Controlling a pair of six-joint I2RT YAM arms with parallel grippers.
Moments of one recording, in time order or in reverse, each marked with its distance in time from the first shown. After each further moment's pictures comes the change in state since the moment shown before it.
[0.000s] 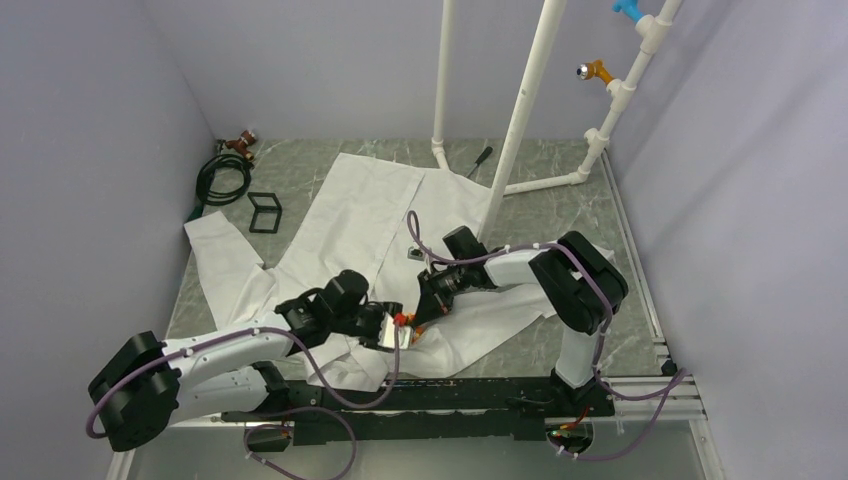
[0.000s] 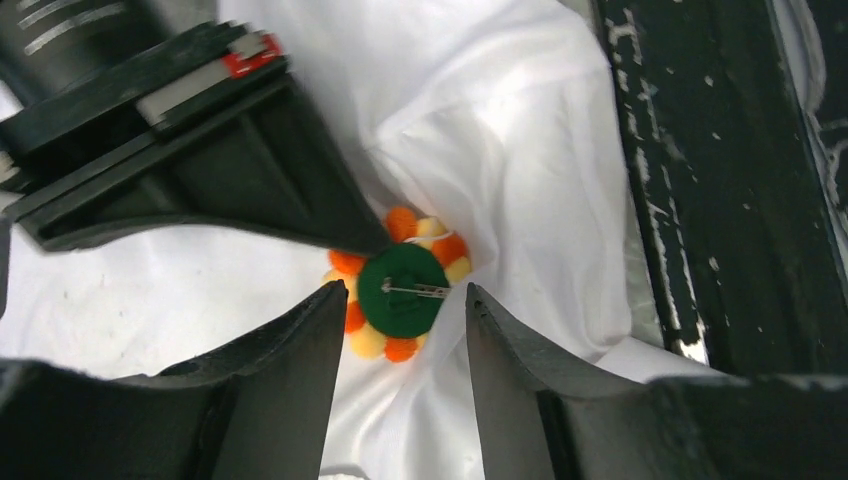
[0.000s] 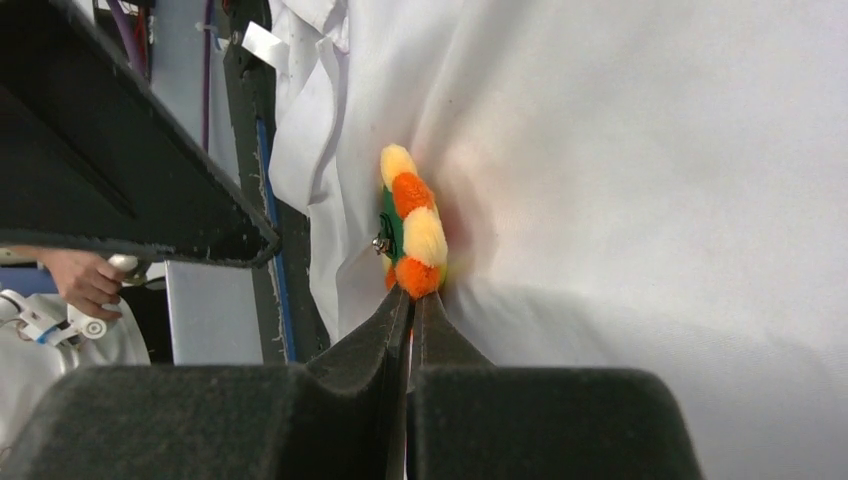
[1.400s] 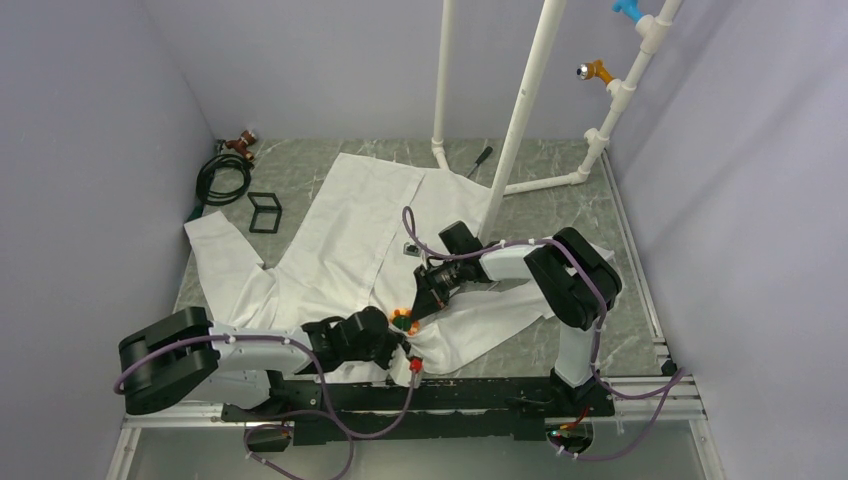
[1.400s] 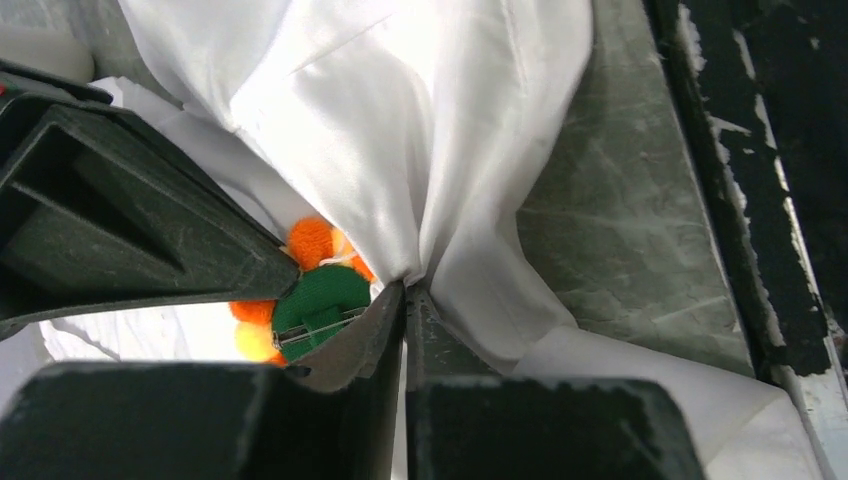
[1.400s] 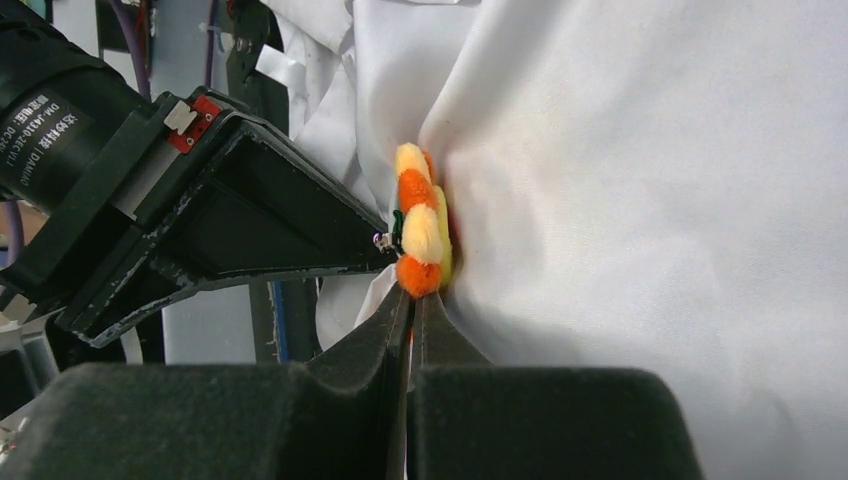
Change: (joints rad) left arm -0.259 0.182 -0.136 0.261 -0.420 0.241; right arm 0.000 0.043 0.072 -0.047 -0.023 -0.044
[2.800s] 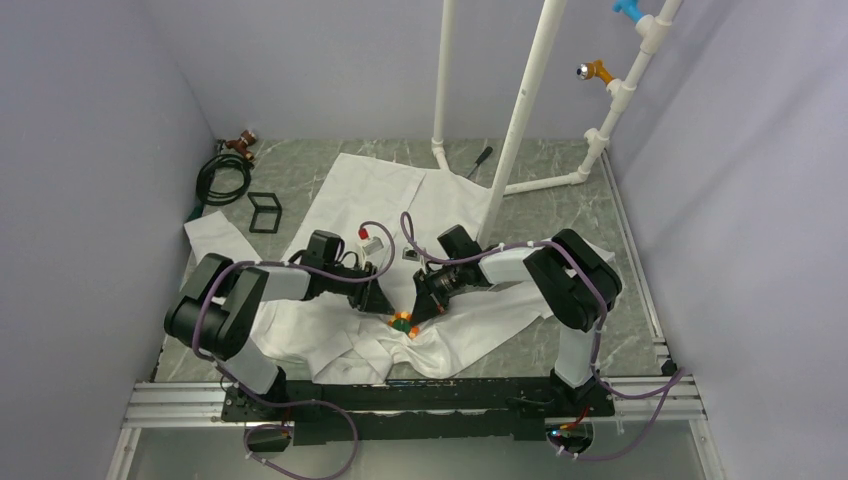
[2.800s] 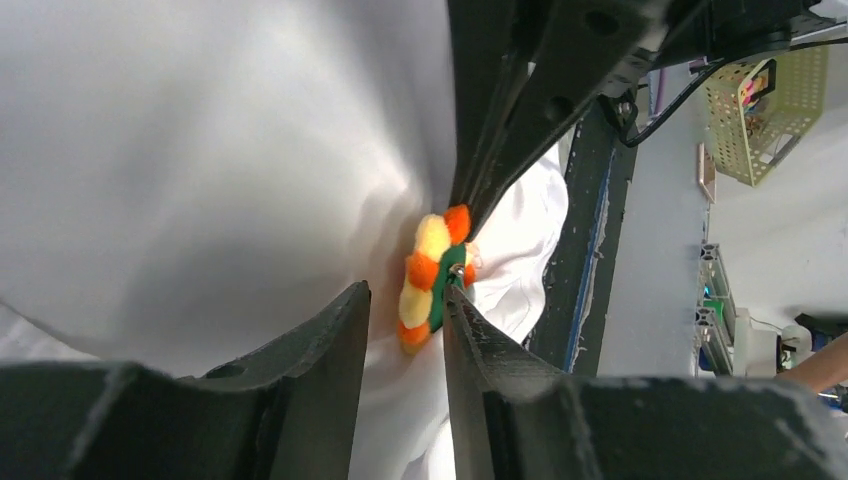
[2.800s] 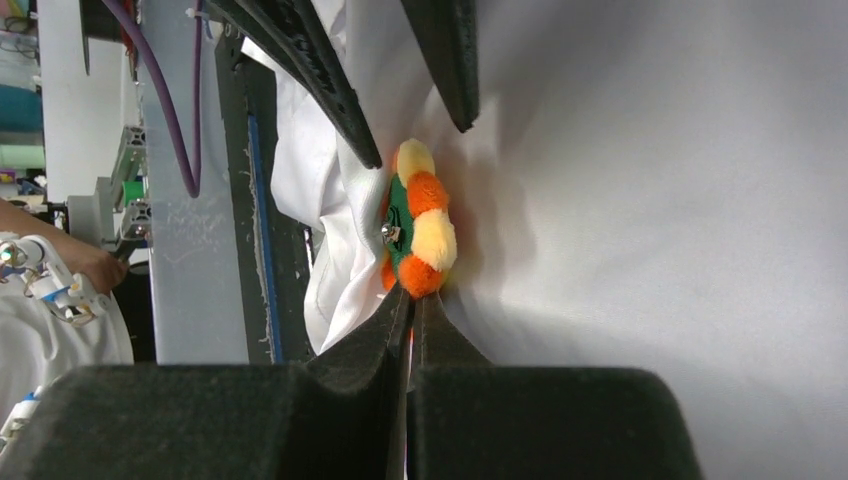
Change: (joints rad) left arm 0.772 0.348 0.236 -0.052 0.937 -1.086; right arm 0.017 -0.007 -0.023 0.013 0.021 -0.006
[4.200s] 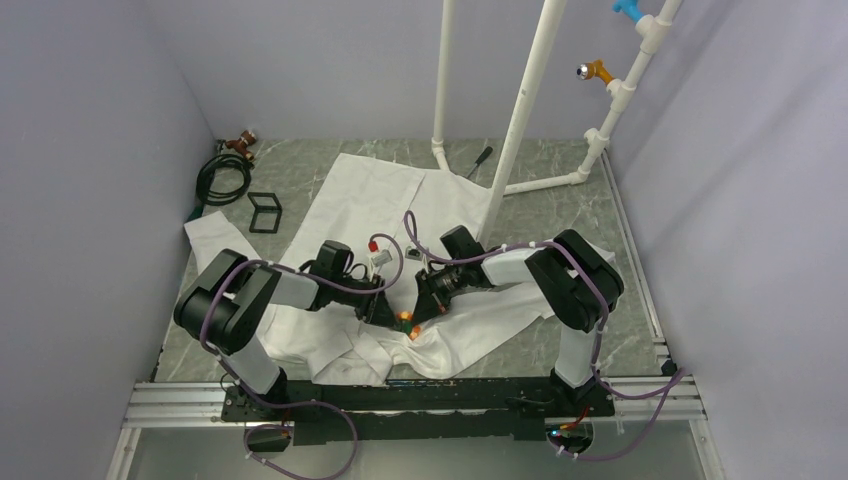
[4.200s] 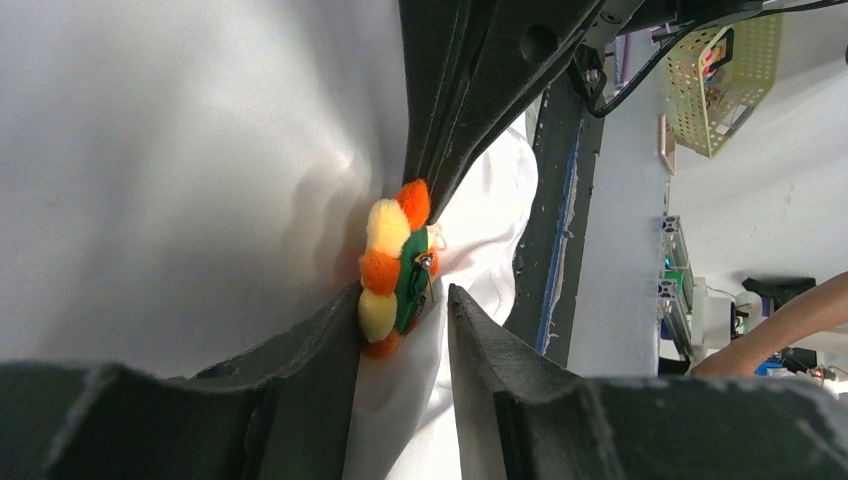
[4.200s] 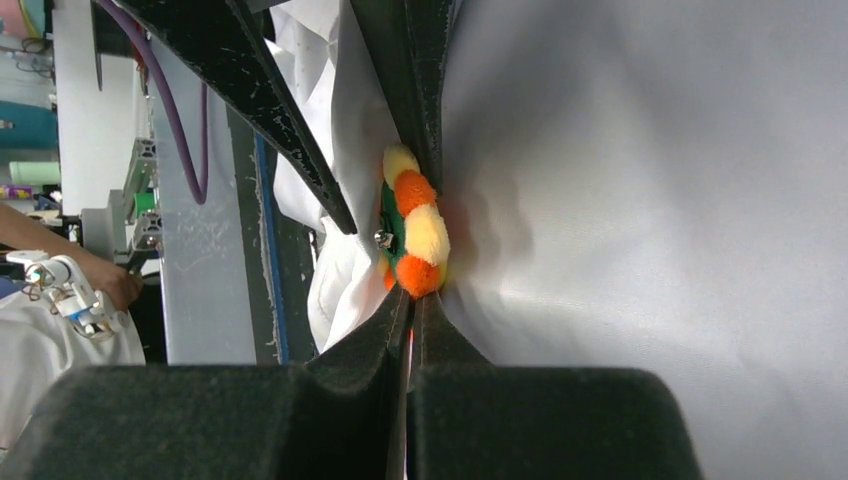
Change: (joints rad) left arm -0.083 0.064 -0.055 0.127 0.040 -0.102; right arm -0.013 -0.011 -0.025 0.036 -0.003 0.040
